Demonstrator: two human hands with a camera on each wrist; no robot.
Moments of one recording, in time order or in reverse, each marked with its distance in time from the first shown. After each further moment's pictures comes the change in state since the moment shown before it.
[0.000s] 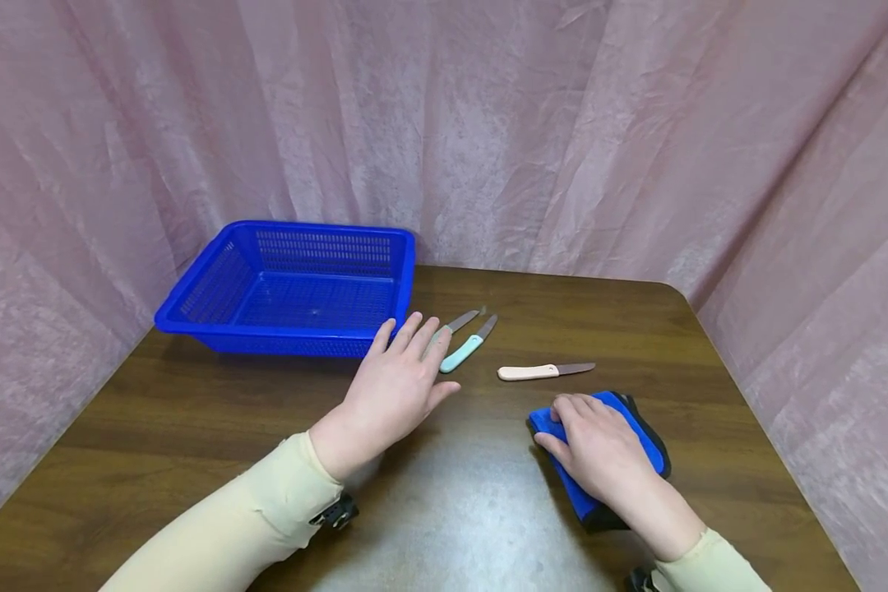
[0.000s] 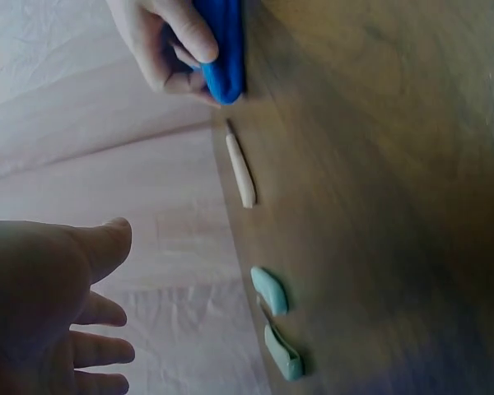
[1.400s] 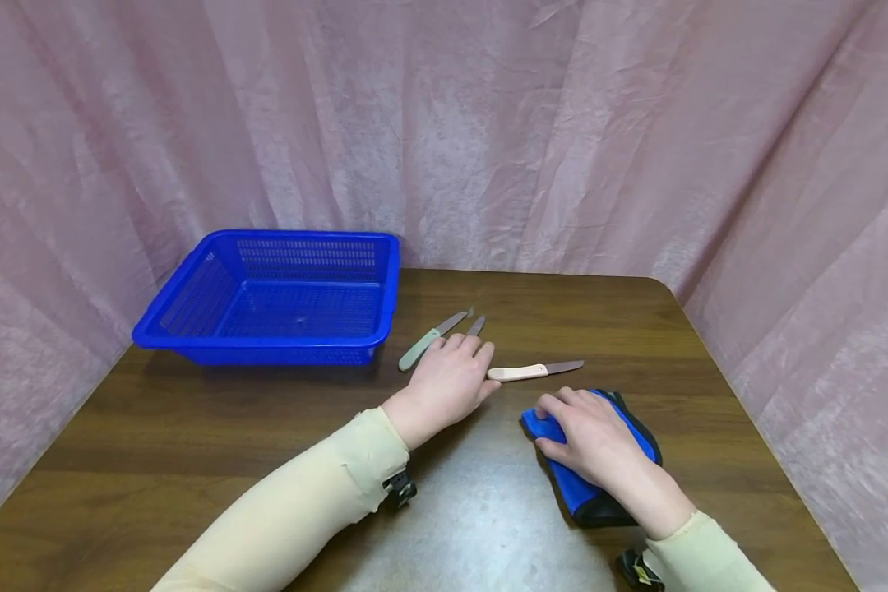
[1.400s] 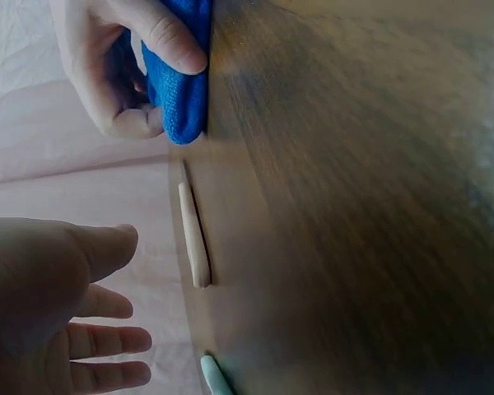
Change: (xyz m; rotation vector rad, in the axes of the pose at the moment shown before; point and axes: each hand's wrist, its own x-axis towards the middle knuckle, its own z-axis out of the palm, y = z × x) left_hand 0.064 0.049 0.057 -0.065 -0.107 0.056; right_hand 0.012 0.024 0.006 0.012 -0.026 -0.089
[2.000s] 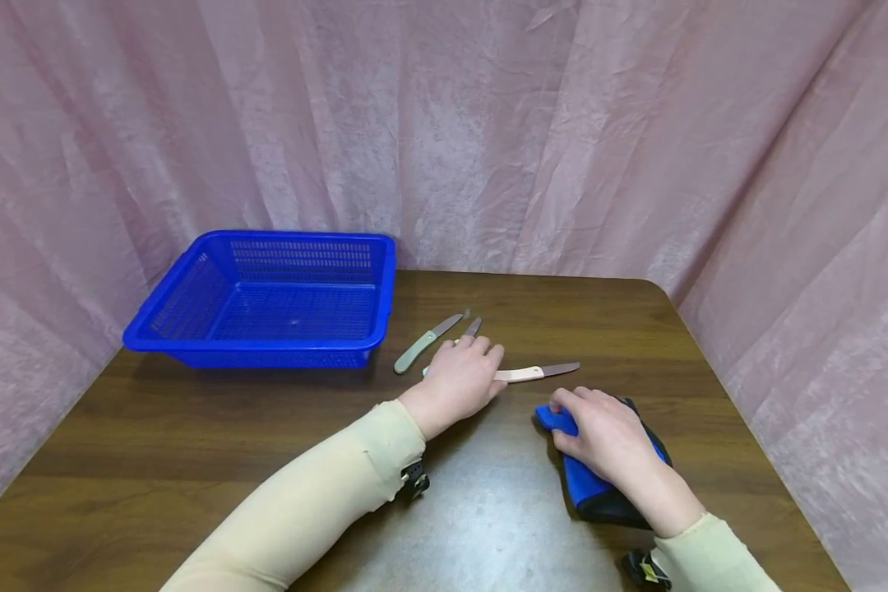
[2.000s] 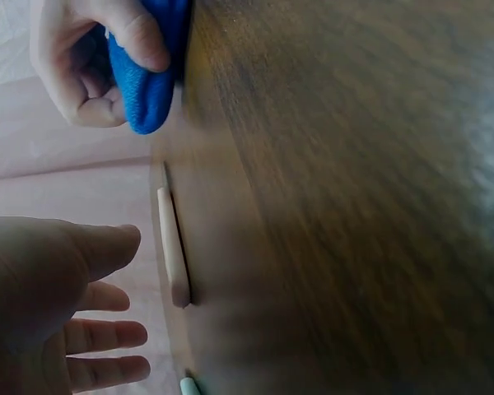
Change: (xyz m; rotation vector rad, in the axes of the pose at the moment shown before) left_hand 0.025 0.008 0.012 -0.013 -0.164 -0.019; right_hand -0.004 0.017 -0.007 0.006 0.030 0.099
